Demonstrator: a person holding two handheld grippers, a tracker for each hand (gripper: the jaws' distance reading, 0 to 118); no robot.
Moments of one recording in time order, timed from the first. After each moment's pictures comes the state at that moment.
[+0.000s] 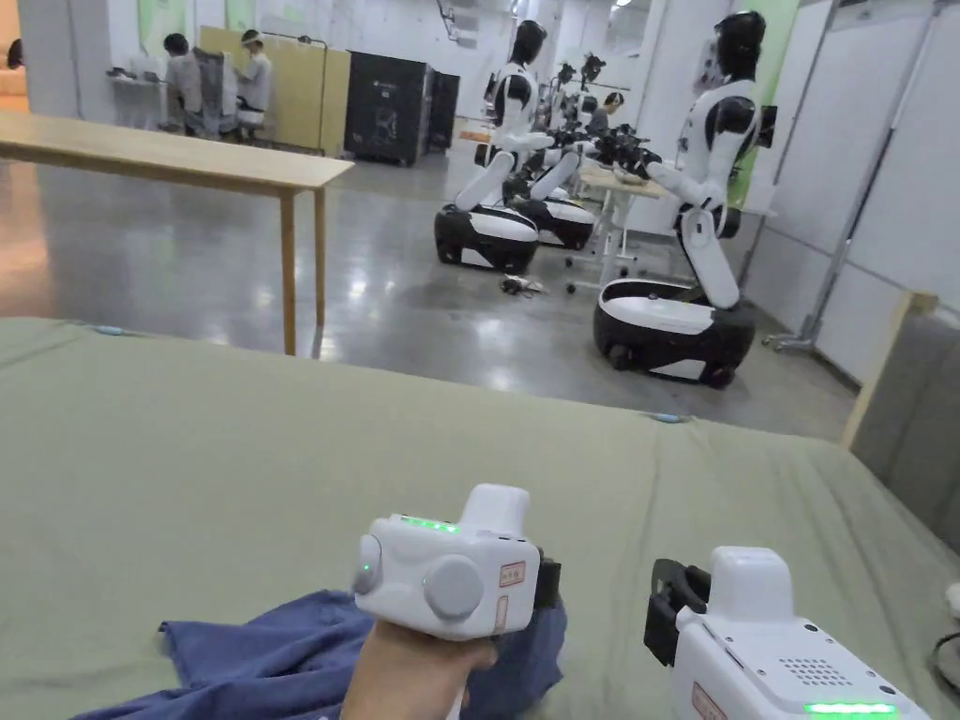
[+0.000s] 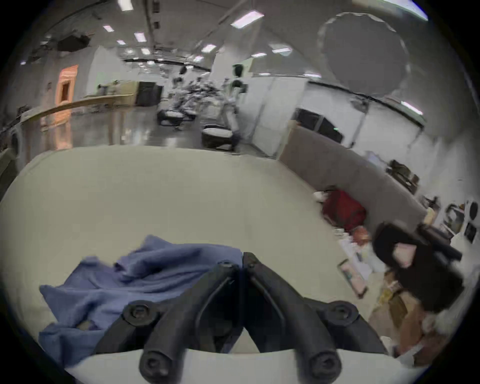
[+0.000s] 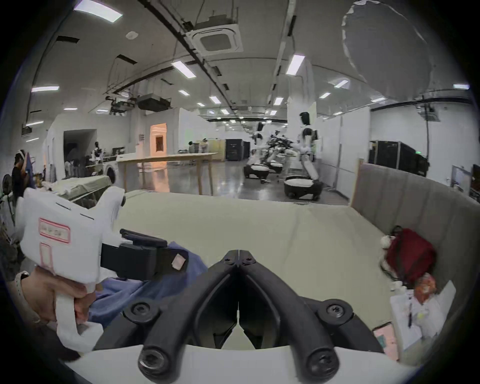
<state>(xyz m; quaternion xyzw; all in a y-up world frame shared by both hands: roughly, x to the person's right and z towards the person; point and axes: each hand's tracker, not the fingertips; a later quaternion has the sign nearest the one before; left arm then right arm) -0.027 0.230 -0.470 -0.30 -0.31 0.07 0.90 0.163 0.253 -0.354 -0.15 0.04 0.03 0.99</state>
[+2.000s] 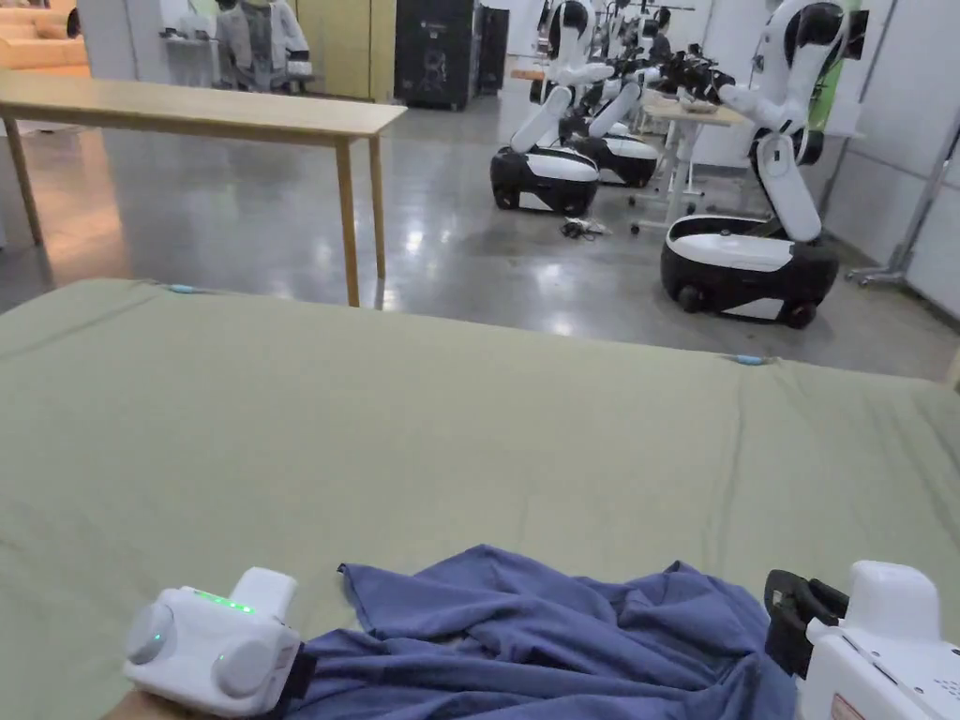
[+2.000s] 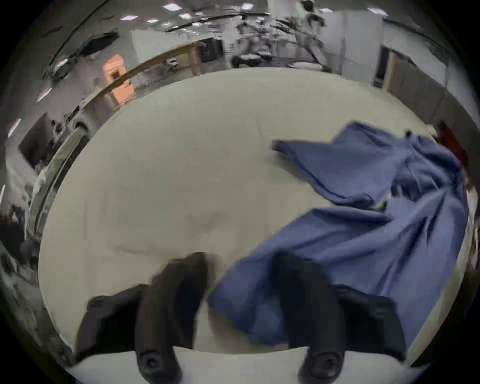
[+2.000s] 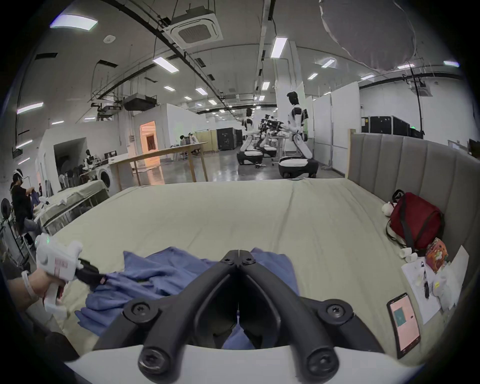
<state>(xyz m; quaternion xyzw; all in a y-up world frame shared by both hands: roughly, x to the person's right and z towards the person) -0.273 0.078 -0.455 -0.47 -0.03 -0.09 0.88 0.176 0.202 -0.369 -0.18 0.03 -0.02 0.98</state>
